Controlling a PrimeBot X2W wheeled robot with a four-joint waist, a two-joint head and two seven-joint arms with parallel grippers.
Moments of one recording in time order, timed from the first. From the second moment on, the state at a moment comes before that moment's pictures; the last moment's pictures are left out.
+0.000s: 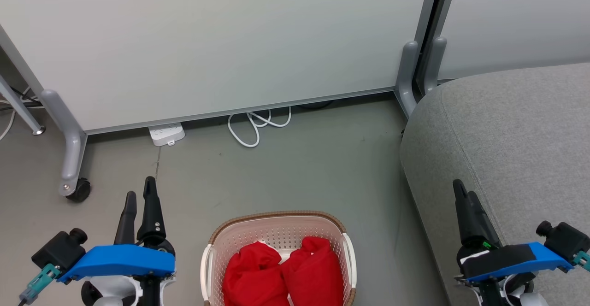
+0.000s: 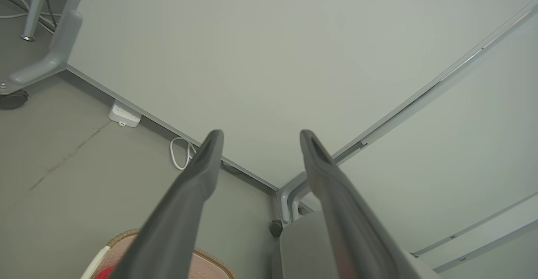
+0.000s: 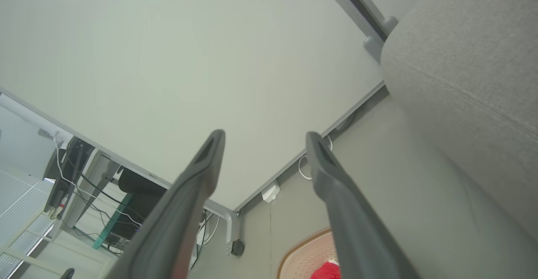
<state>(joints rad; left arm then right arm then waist) -0.09 0.04 0.02 0.20 -0.85 -0.10 -0.08 -0.10 -0.04 0.00 0.23 0.90 0.13 -0.08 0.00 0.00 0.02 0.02</state>
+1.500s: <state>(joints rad) -0.10 0.05 -0.08 0.22 -0.29 -0.08 -0.20 -0.11 -0.04 0.05 0.28 0.37 0.13 -0.20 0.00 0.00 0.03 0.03</state>
